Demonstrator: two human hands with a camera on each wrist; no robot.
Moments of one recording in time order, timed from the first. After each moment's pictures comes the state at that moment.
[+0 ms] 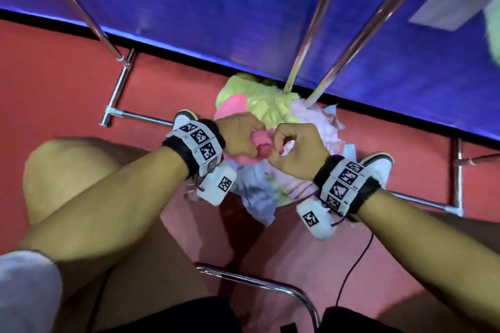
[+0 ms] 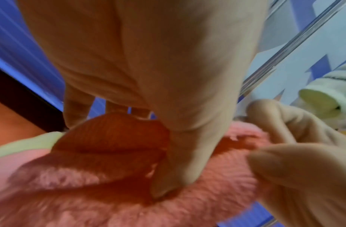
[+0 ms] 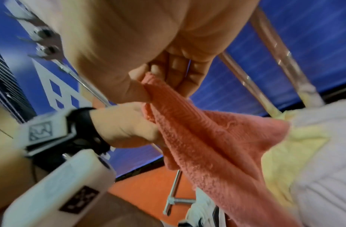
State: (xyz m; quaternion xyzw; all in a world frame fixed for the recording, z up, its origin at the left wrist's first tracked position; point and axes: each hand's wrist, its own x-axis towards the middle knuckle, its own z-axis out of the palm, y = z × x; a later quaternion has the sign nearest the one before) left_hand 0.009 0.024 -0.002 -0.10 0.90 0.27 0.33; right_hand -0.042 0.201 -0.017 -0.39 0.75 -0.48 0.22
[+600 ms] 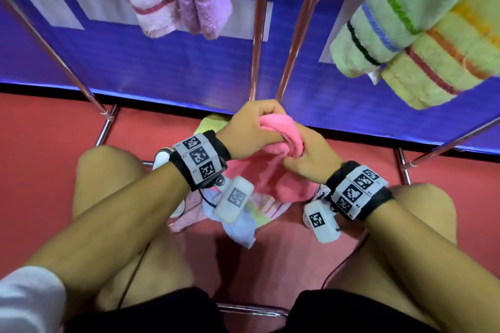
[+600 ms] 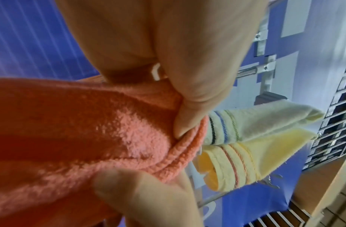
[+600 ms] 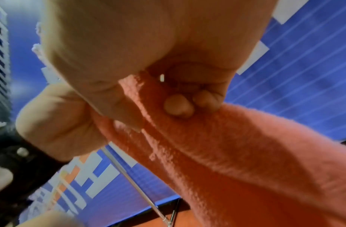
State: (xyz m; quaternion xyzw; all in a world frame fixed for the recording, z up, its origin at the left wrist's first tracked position) left_hand 0.009 0.129 0.107 0.01 0.81 0.58 -0.05; right_hand -0.048 0.307 0.074 -0.37 0.82 -0.41 0.18
